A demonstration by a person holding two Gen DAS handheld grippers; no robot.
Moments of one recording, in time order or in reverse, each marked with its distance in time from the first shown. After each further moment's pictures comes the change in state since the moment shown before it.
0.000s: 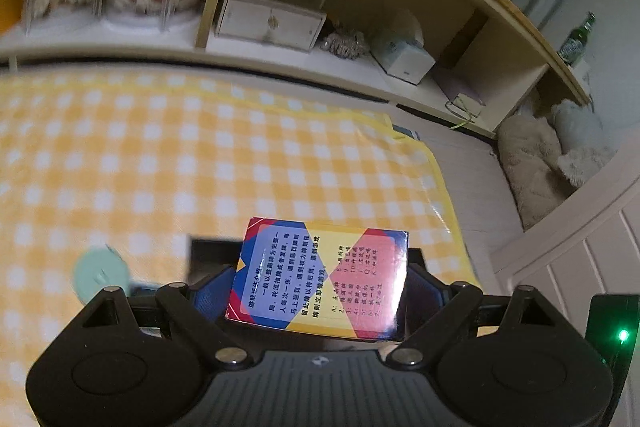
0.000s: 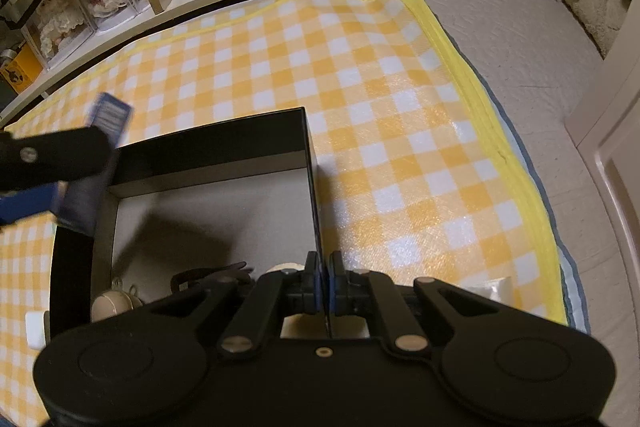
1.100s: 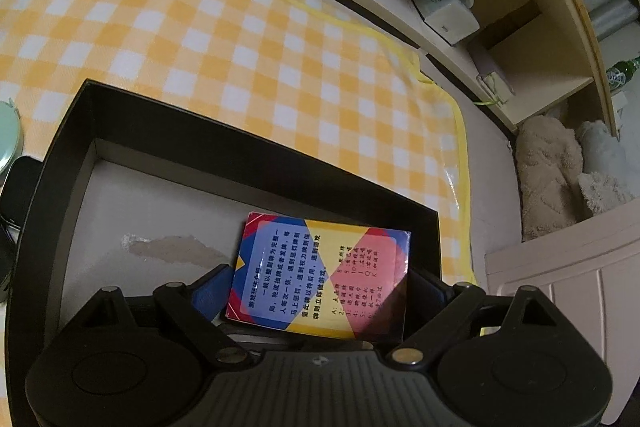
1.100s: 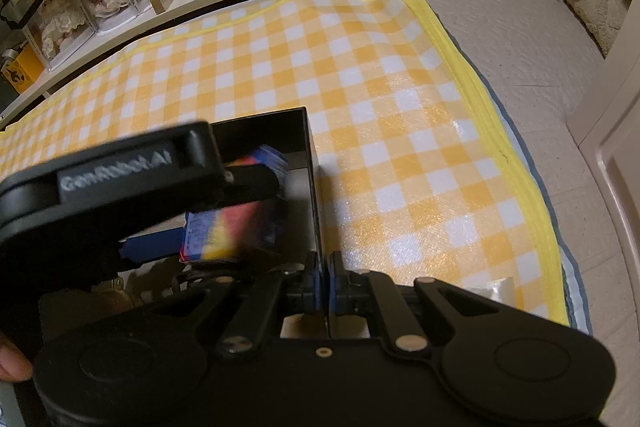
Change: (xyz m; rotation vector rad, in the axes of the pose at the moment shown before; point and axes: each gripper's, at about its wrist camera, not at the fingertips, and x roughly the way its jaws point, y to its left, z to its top) left arm 0.081 0.000 -0.028 -0.252 0.140 -0.057; right arm 0.001 0.000 0.000 0.001 0.002 0.003
